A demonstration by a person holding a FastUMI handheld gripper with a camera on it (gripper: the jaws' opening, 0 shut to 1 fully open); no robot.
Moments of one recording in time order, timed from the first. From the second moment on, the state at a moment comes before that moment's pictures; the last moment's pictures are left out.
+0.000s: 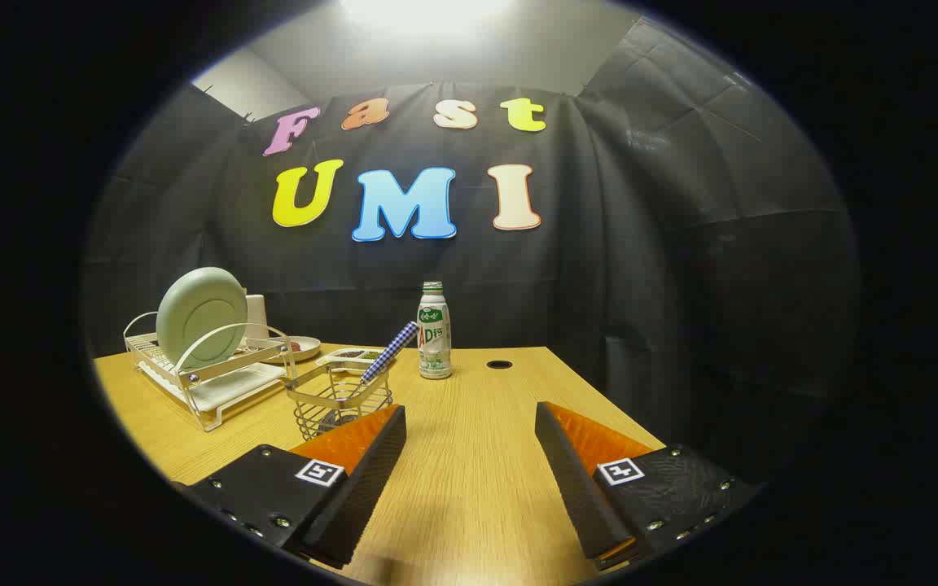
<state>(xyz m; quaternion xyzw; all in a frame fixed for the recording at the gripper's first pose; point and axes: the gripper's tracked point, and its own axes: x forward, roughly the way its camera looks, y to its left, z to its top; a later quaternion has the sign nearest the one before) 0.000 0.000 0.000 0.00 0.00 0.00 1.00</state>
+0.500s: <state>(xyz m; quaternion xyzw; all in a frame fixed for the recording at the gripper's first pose) 0.068 -0.005 -0.006 0.02 0.02 0.00 1.00</state>
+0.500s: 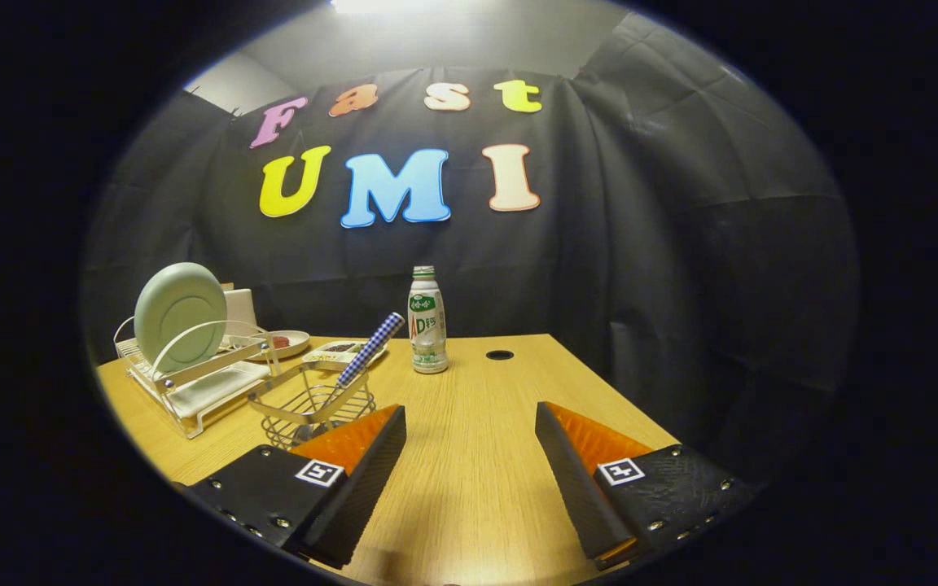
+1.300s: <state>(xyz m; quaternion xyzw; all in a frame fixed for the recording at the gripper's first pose) 0.014 -0.021 0.123 -0.03 0.03 -0.15 0.99</state>
